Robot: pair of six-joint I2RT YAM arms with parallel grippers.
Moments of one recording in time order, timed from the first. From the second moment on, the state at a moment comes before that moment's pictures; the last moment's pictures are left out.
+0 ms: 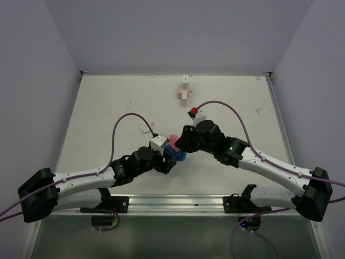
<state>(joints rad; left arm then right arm) -1.03 1.07 0.42 0.19 -0.16 -0.41 0.93 1.15 0.89 -0.29 0.09 0.64</state>
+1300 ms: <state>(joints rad) -1.03 1.25 0.47 0.33 -0.06 -0.56 0.76 1.23 1.02 -0.48 0.03 0.65</state>
